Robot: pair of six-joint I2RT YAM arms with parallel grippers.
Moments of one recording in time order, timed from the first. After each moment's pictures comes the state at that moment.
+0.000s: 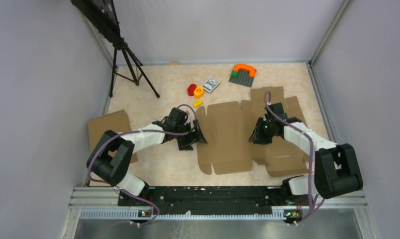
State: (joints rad) left arm -0.54 1.53 0.74 -0.21 0.36 -0.84; right arm 0.24 1.34 0.71 -0.47 -0.26 0.59
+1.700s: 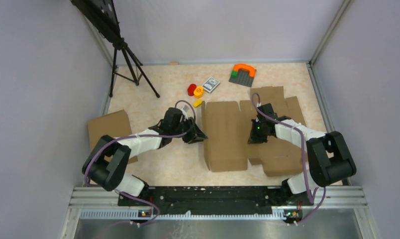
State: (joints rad) left arm -0.53 1.47 0.65 0.12 0.46 -0.98; right arm 0.35 1.47 0.73 -0.40 -0.14 0.53
